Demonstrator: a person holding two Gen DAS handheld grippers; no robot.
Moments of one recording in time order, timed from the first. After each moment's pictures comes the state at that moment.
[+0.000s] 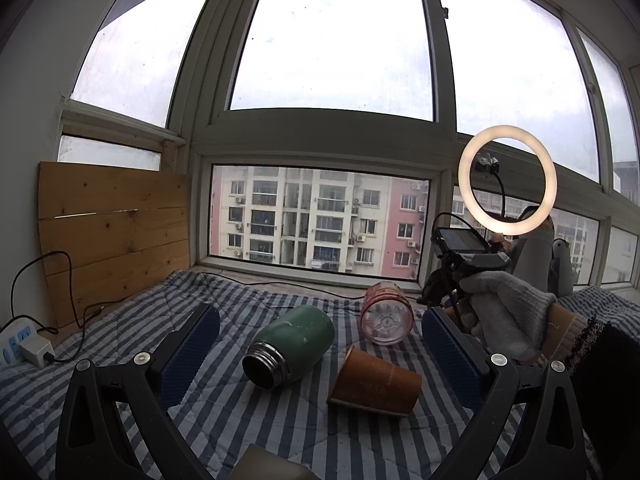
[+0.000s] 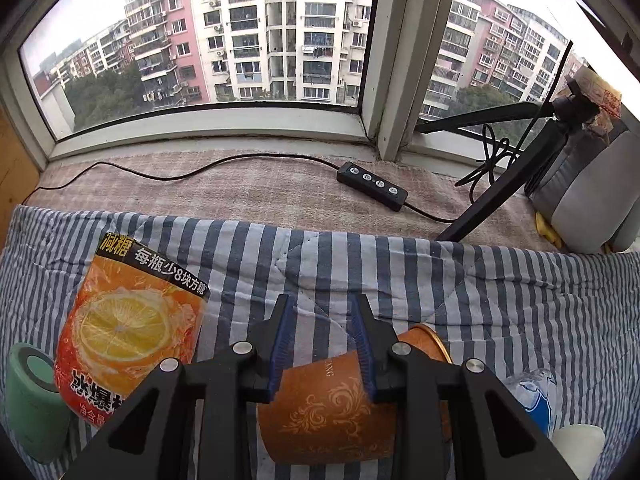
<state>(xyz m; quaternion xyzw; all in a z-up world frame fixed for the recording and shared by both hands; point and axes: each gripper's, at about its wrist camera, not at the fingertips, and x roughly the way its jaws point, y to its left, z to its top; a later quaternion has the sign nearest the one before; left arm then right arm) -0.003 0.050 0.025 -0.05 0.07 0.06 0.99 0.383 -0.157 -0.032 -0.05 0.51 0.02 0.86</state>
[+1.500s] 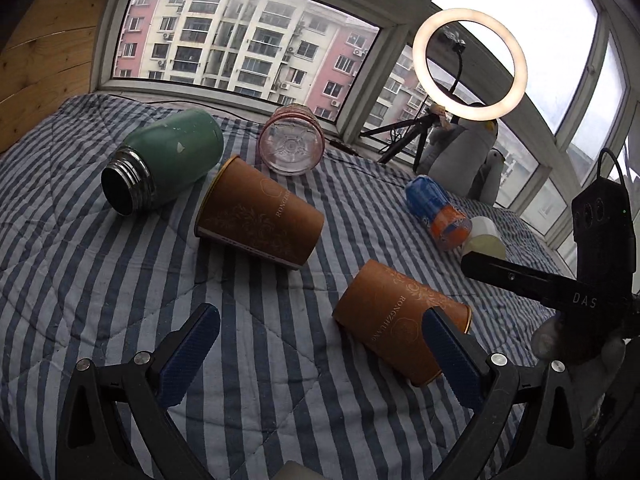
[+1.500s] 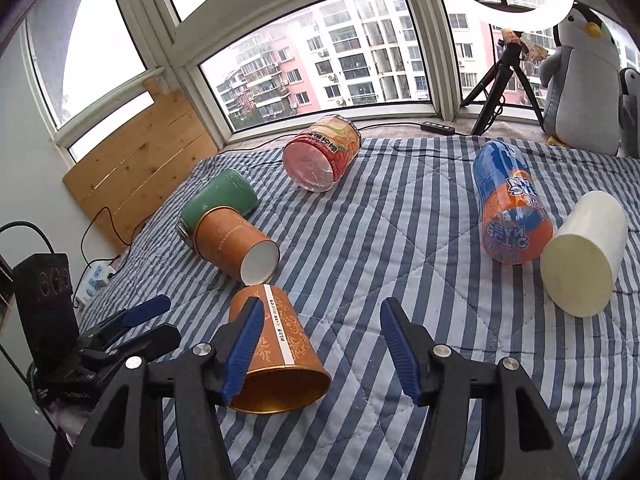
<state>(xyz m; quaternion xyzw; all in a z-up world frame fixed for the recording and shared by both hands) 0.056 0.019 -0.045 -0.16 0.36 -0.13 0.91 0.106 -0.234 -0.006 0.07 0.42 0.27 0.87</state>
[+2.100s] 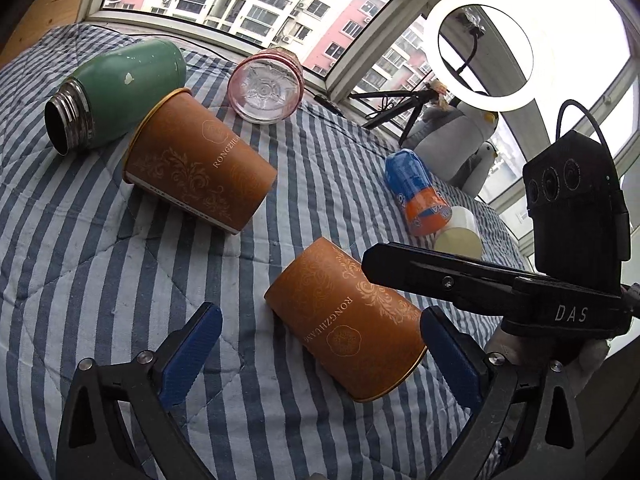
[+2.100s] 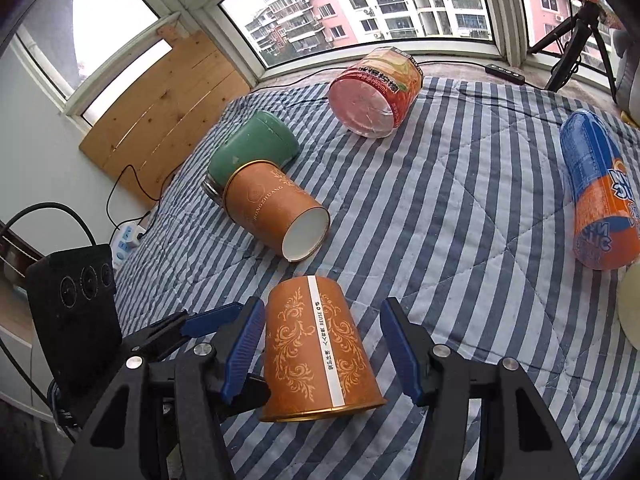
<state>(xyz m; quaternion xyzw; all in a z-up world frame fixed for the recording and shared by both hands) 0.088 -0.008 -0.058 -0.25 0.43 -0.17 0.85 0.139 -0.183 -0.018 0.05 0.52 0.34 0.78</state>
